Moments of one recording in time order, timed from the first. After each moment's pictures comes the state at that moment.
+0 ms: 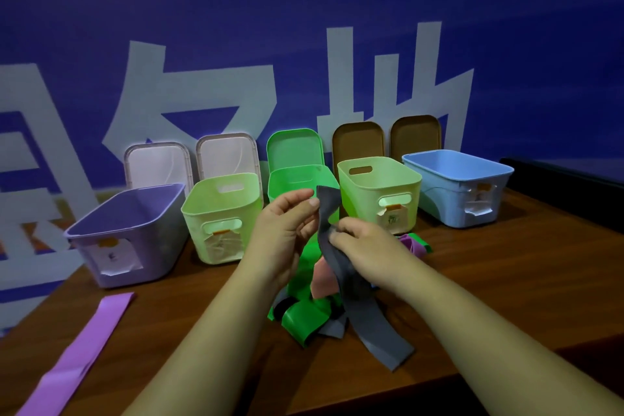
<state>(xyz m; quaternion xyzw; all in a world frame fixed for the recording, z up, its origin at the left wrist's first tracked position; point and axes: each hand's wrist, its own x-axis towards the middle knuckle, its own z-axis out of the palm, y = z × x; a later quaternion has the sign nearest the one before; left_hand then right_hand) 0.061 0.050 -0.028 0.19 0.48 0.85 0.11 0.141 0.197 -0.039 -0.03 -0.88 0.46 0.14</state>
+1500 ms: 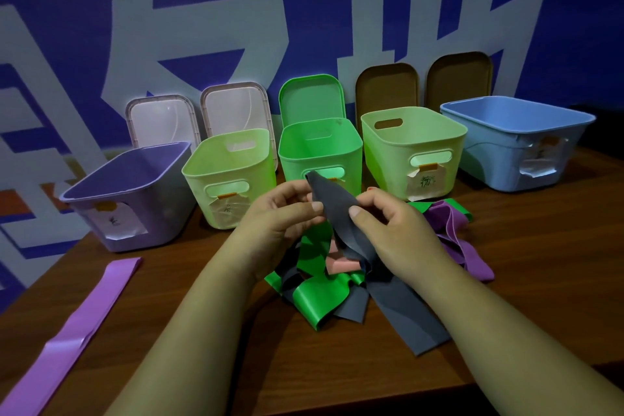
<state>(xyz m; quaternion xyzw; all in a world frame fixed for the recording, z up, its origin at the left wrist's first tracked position) 0.025 0.014 -0.072 0.25 0.57 0.76 0.18 0.111 0.215 -0.098 0.04 -0.82 0.53 0.22</state>
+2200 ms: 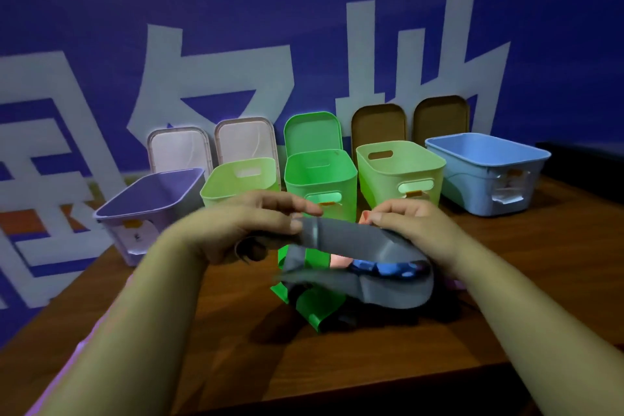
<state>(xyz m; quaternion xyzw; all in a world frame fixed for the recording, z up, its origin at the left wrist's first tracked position) 0.068 -0.046 0.030 0.33 0.72 0.52 0.32 0.143 0.254 -0.044 0.03 -0.79 0.60 0.11</state>
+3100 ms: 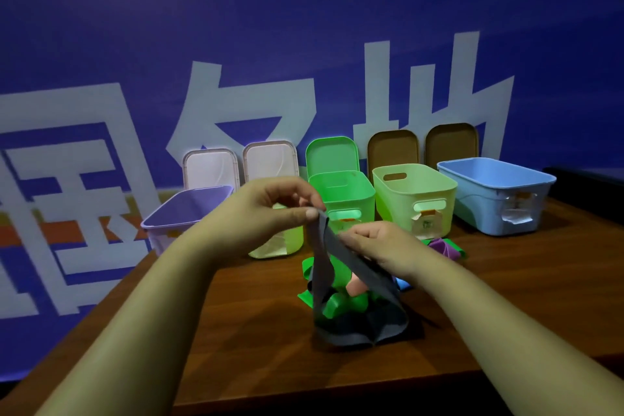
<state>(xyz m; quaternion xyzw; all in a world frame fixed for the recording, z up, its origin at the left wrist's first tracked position) 0.118 -0.084 0.068 0.43 0.79 0.44 0.00 0.141 0.178 -0.027 0.08 -0.80 0.60 -0.01</state>
